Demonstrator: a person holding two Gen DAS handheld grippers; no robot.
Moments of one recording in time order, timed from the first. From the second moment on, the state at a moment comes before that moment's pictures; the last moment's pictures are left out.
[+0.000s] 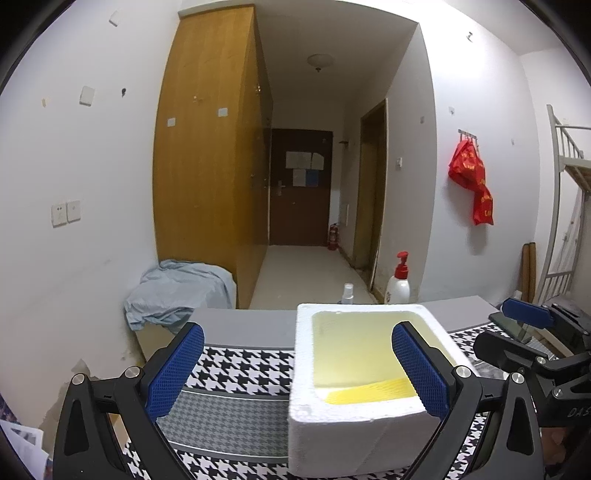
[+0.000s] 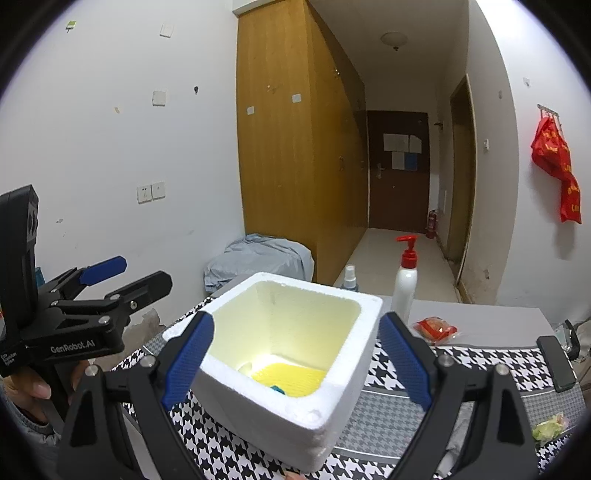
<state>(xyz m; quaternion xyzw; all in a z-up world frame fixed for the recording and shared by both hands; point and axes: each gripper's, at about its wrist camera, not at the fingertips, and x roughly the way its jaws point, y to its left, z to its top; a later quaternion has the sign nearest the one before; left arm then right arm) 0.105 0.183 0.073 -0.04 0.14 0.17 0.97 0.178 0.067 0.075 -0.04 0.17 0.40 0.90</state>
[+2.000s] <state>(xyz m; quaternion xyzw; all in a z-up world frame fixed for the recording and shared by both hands) 0.123 0.025 0.025 -0.04 0.13 0.03 0.99 0.180 -0.127 0.018 0.00 0.17 0.25 0.95</state>
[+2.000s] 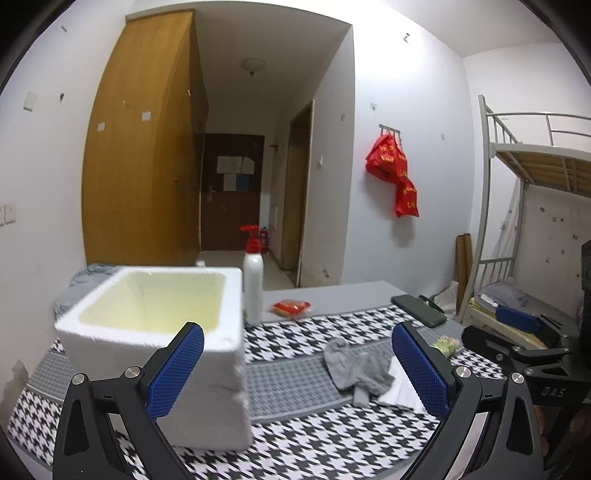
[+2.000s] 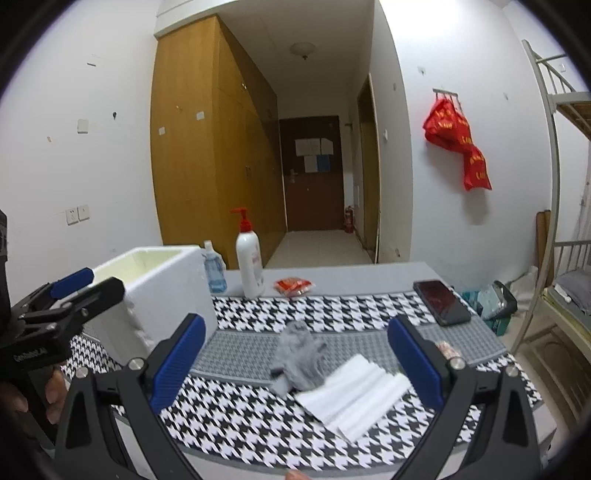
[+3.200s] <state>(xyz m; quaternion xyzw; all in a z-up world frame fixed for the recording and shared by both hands) 0.177 -0.028 -0.027 -0.02 0.22 0.00 0.98 0.226 -0.201 -0.038 0.01 0.26 0.18 0.95</state>
